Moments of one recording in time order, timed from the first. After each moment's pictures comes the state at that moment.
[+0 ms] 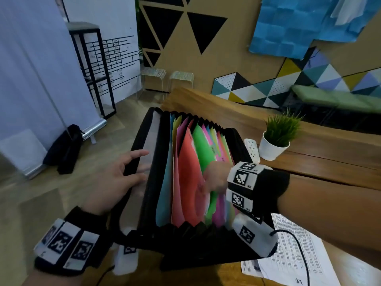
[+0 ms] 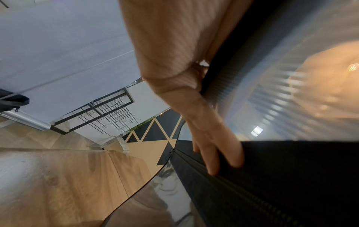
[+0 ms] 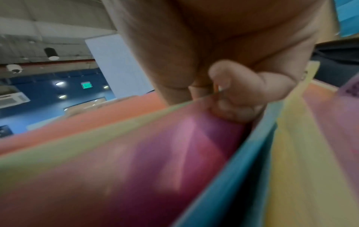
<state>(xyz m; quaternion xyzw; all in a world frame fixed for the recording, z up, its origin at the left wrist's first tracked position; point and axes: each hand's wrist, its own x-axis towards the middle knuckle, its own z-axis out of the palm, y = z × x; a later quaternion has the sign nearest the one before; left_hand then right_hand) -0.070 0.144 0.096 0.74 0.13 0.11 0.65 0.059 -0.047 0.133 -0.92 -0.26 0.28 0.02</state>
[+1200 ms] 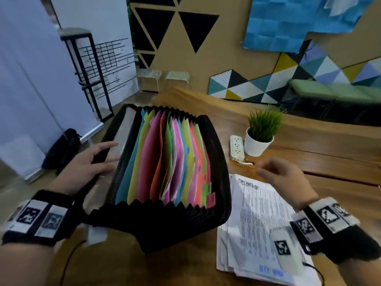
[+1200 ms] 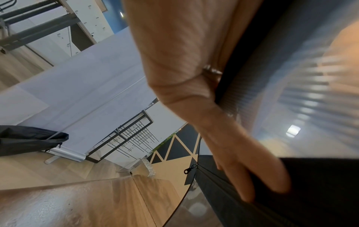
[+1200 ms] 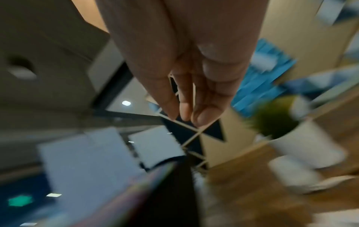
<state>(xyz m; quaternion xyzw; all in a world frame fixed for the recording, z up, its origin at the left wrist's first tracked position) -0.043 0.148 0.106 0.81 0.20 0.10 0.55 0.088 -0.245 0.125 -0.89 -0.12 0.05 0.43</state>
